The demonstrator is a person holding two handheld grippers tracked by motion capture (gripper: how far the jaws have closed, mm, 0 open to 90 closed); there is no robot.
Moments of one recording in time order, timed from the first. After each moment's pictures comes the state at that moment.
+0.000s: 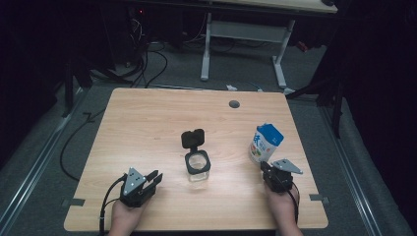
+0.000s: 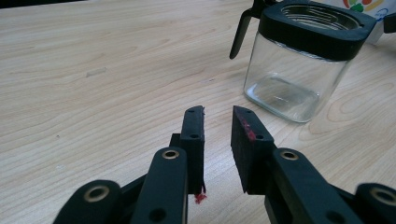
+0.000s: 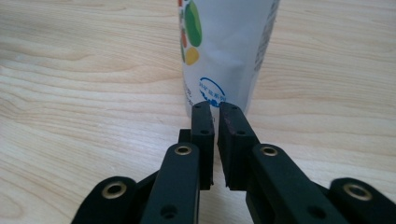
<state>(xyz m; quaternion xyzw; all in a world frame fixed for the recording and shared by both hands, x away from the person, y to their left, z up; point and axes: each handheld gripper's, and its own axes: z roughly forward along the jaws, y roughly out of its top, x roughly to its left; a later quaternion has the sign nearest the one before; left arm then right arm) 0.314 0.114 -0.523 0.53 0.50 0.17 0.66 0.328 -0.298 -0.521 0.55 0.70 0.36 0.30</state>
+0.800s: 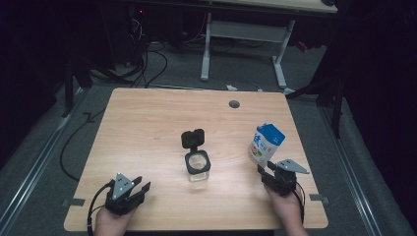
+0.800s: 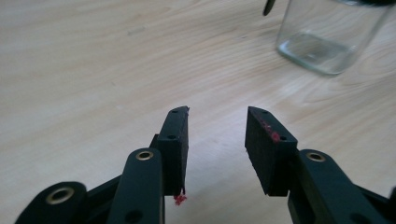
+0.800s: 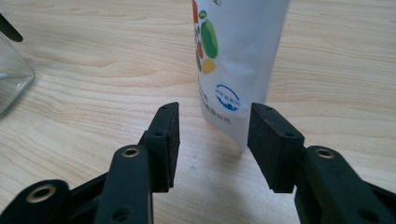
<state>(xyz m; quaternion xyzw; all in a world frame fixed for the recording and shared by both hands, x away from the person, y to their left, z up) 0.307 0.146 -0.525 0.58 0.52 0.23 0.59 0.324 -0.303 -0.510 0.54 0.70 0.38 0.27</state>
